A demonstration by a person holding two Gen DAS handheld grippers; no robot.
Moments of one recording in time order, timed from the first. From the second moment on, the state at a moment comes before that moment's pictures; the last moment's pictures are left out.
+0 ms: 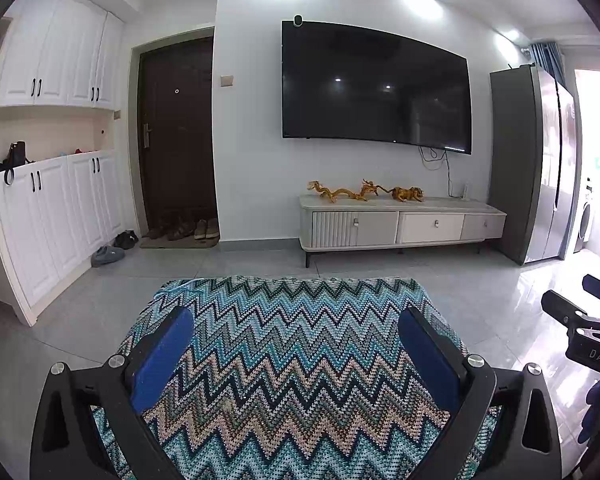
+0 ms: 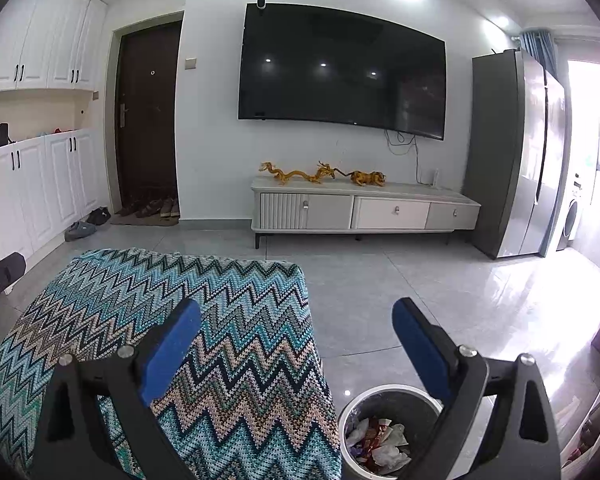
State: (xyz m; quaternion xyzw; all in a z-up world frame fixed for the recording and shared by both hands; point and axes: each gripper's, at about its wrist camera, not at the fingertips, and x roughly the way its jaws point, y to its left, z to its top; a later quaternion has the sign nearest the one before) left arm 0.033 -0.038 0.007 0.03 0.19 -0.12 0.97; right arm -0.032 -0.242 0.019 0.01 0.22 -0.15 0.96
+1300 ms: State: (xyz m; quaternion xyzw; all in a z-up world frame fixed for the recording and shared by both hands) left arm 0.032 -0.030 0.013 0.03 0.17 -0.09 0.98; right arm -0.040 -0.239 0.024 -0.01 0.19 -0.16 0.97
